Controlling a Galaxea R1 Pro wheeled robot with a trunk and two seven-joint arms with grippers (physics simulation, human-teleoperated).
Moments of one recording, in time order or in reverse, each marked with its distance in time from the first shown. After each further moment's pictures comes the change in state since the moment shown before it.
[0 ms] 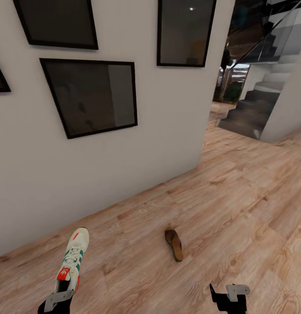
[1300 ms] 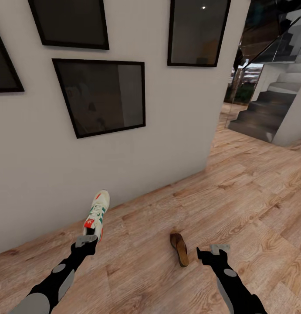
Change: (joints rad) left arm -0.250 -0.067 -0.011 -0.188 -0.095 0.317 -0.017; right arm -0.046 0.092 -0.001 -0.497 -0.003 0.565 0.010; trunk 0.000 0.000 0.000
